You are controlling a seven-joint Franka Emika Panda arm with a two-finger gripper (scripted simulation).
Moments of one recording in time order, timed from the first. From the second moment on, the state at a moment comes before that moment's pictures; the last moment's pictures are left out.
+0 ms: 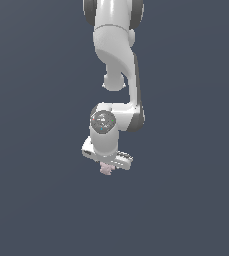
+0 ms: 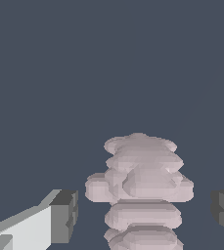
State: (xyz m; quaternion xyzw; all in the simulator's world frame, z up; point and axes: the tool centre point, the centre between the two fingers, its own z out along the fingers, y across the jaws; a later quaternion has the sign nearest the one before) arm 0.068 -0.029 0.057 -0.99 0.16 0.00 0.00
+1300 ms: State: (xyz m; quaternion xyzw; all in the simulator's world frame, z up) arm 0.071 -0.011 0.047 -0.99 0.16 0.00 0.00
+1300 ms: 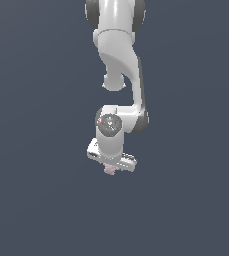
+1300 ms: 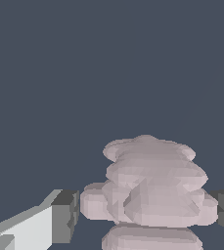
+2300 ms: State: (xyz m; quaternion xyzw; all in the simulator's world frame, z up) arm 0.092 0.182 0.129 -0.99 0.16 0.00 0.00
